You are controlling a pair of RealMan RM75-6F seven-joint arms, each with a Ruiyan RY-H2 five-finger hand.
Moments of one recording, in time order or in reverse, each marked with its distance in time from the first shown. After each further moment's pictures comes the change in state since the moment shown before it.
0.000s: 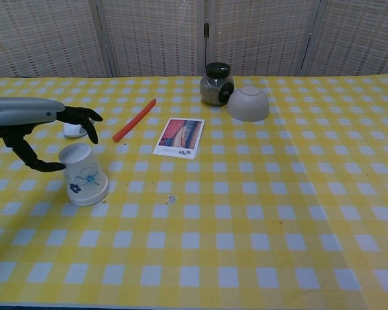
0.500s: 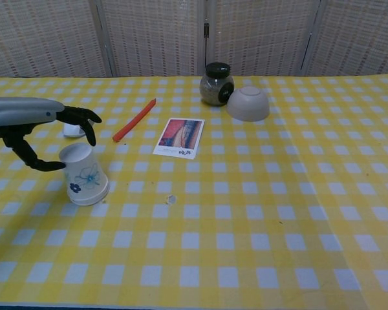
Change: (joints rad) left arm -0.004 -0.005 0.005 0.001 -0.014 0.009 0.011; right arm -0.004 0.002 -0.001 -0.002 0.001 0.001 0.002
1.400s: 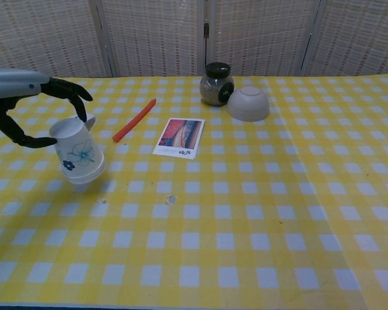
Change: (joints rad) left arm 0.030 0.073 -0.010 -0.069 0.043 0.109 0.020; right arm -0.003 -0.001 0.001 0.005 0.004 -0.001 0.010
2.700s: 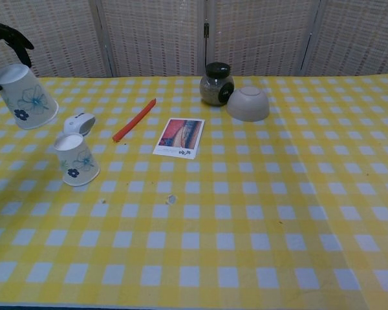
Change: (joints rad) left arm 0.081 0.189 -0.051 -0.087 -0.087 0.096 -0.019; right arm -0.003 -0.002 0.001 0.010 0.003 -0.004 0.015
